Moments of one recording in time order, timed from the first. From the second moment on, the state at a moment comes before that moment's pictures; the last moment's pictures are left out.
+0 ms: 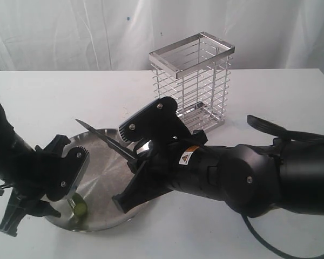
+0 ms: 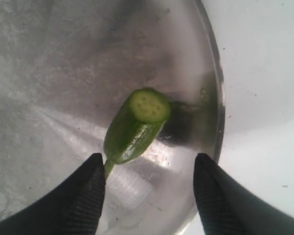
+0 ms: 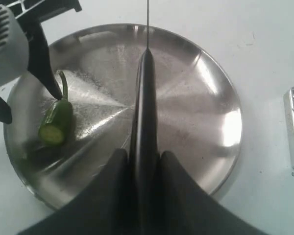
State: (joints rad) left arm -0.29 1.55 -0.76 -0.30 0.59 1.74; right arm 0.90 1.56 -0.76 0.59 -0.13 -0.57
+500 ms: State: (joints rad) left arm -0.29 1.67 -0.76 -0.60 0.30 1.55; right arm 0.90 1.56 -0.76 0.59 -0.13 -0.57
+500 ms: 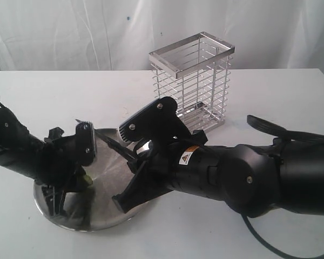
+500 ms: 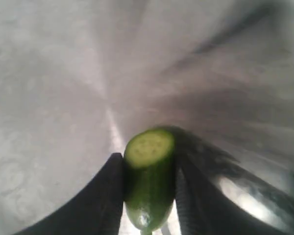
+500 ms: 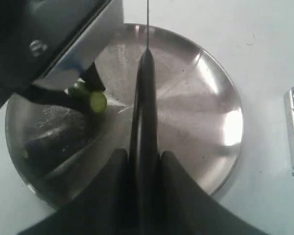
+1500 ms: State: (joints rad) left arm -0.21 1.34 -0.76 -0.60 0.29 1.00; right arm 0.94 1.54 -0.76 0.58 0.00 -0.69
